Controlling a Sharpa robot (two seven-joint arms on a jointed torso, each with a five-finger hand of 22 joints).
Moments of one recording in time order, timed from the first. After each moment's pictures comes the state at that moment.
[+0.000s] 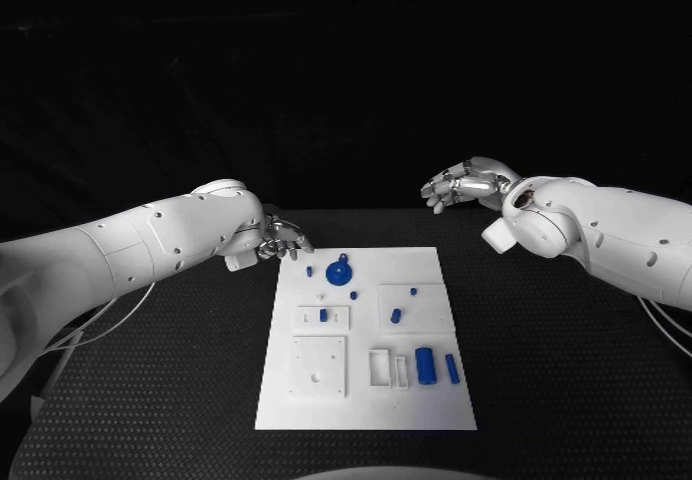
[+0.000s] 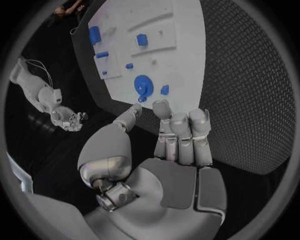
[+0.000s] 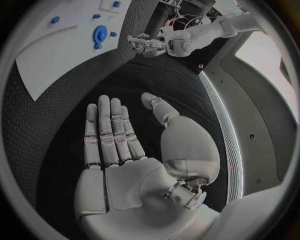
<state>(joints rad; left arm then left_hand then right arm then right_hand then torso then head) 1.37 -0.48 -0.20 0.92 -0.92 0.17 -0.46 0.68 -0.14 0.56 -0.10 0.05 0.94 0.06 0.49 0.53 1.30 -0.06 0.84 0.76 1.22 -0.16 1.29 0.85 0.14 1.03 -0.17 1.20 1.27 1.31 -0.68 -0.04 1.08 -0.58 -0.06 0.12 0.96 -0.11 0.46 -0.28 0.46 0.85 0.18 0.26 0.53 0.97 0.10 0.63 0.17 0.99 0.08 0.48 0.74 0.25 0.71 0.23 0.32 1.27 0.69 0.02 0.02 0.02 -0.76</state>
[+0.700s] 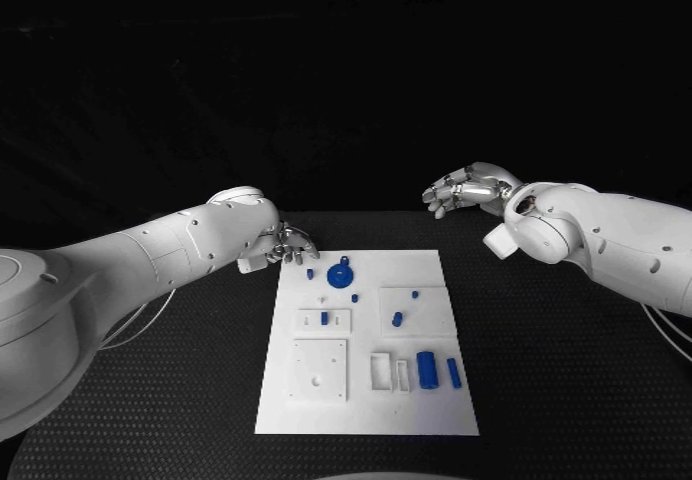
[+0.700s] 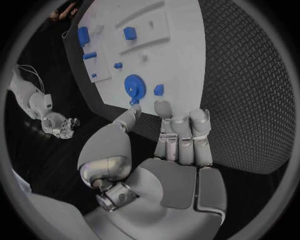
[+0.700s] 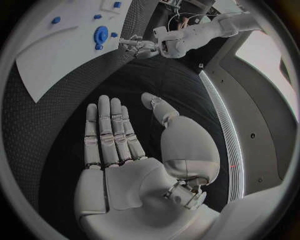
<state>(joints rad) 1.33 -0.36 -0.20 0.73 -0.97 0.22 -0.41 0.68 -0.14 0.56 -0.08 0.05 0.91 0.07 0.48 0.53 1.29 -0.05 0.84 0.76 1.21 -0.16 1.29 0.85 0.14 1.02 -0.17 1.20 1.26 1.31 -0.68 -0.04 1.08 -0.58 -0.06 0.12 0.96 -0.11 0.46 -0.28 0.46 0.85 0.18 0.26 0.52 0.97 0.10 0.63 0.17 0.99 0.08 0.48 0.74 0.25 0.71 0.23 0.32 1.27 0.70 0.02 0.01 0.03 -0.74</state>
